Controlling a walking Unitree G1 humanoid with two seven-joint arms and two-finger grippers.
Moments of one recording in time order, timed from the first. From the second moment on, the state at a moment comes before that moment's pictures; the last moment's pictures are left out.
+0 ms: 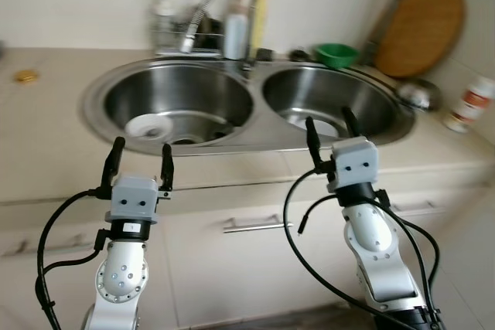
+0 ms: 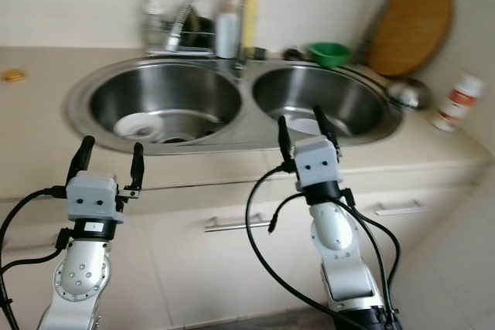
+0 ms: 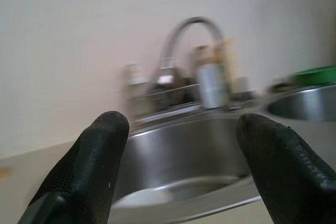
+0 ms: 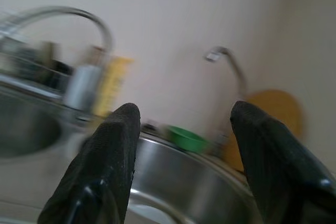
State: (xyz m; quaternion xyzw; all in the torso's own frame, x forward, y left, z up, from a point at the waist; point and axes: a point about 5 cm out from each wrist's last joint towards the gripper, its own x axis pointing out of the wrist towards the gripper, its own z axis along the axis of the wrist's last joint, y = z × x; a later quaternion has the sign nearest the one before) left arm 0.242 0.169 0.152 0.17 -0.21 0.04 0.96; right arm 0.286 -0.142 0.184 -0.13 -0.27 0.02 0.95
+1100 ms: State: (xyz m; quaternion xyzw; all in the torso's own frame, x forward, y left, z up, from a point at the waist) left arm 0.233 0.153 0.143 0.19 -0.19 -0.04 0.96; right arm 0.250 -0.164 0.124 -0.20 -0.09 0.07 0.97
